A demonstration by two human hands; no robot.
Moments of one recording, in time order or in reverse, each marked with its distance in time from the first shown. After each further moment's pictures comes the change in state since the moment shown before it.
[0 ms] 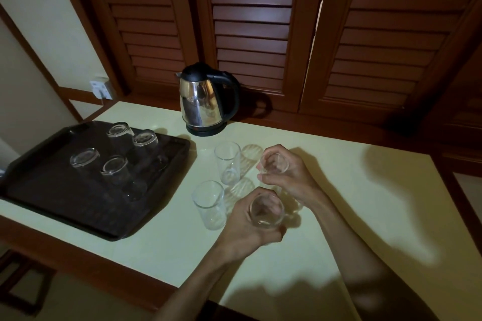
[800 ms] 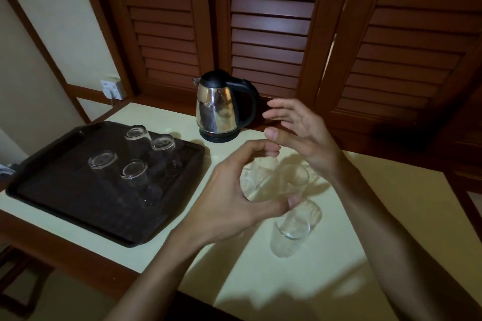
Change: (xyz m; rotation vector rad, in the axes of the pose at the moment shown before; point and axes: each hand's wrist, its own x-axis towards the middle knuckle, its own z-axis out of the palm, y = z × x) left_hand -0.002 0.112 -0.075 0.320 0.000 0.253; right_hand 0.038 -0.120 0.026 -0.280 -0.012 -0.168
